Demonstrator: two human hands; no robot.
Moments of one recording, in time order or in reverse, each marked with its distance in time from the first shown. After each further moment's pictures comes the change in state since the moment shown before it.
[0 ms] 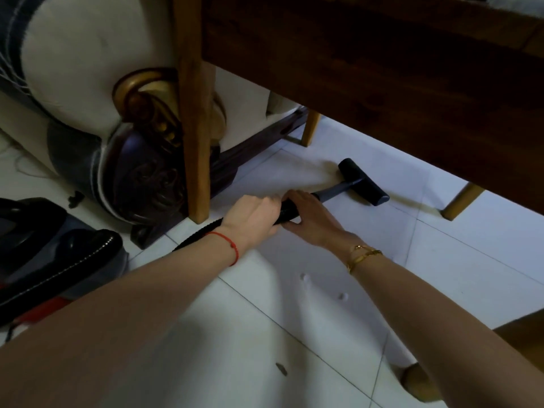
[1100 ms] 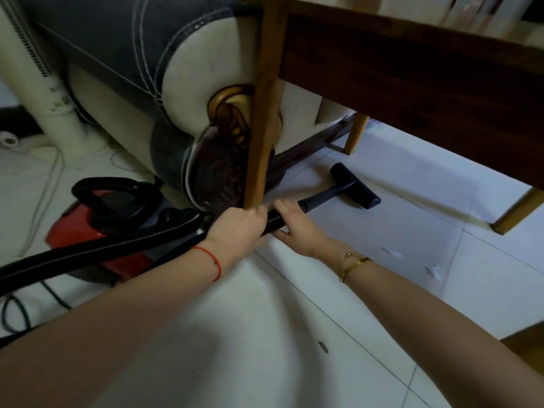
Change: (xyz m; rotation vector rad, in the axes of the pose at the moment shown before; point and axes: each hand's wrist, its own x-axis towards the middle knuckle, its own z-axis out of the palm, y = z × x) left_hand -0.129 -0.055 -0.024 0.055 -0.015 -0.121; right_hand 0.001 -0.126 0.048 0.119 -0.019 -0.232
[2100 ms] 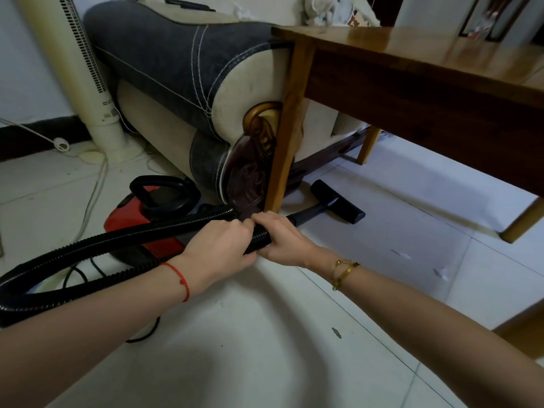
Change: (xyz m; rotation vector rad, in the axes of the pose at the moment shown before) left_hand -0.113 -0.029 -0.053 -0.122 0.023 -0.097; right_hand -0.012 -0.113 0.008 0.119 -0.027 -0.255
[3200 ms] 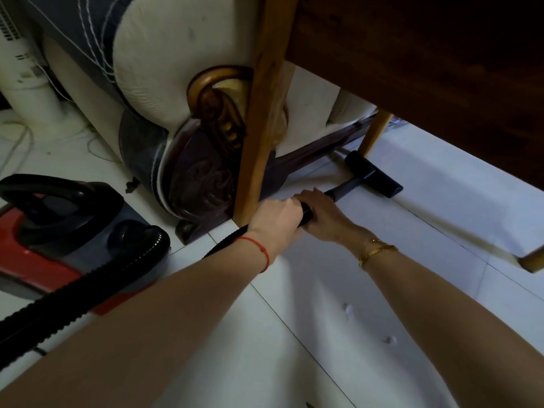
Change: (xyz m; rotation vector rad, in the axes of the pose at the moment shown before) left_hand 0.235 0.065 0.115 -0.036 -0.058 -0.050; right_hand 0.020 0.244 -0.052 -0.208 -0.105 0.334
